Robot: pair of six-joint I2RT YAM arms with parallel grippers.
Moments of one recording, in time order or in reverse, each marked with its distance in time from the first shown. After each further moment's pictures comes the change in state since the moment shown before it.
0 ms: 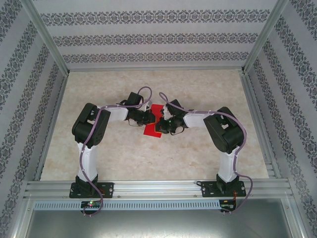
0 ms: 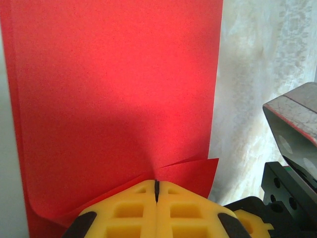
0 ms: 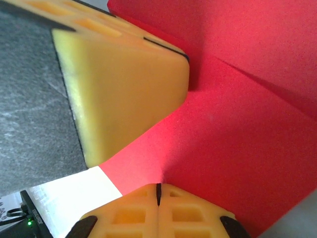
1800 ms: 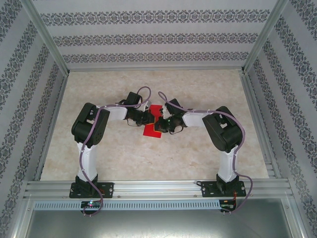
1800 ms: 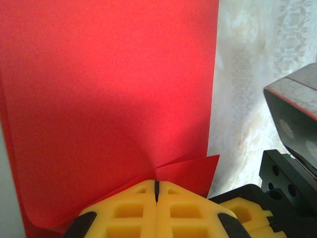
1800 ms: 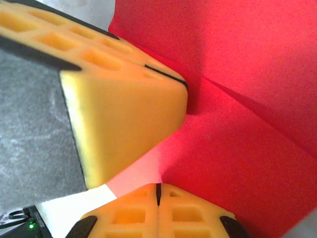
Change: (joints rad) left arm 0.014 0.000 0.008 -0.040 0.029 0.021; right arm -0.003 0.015 0.020 -0.005 0.004 -0.008
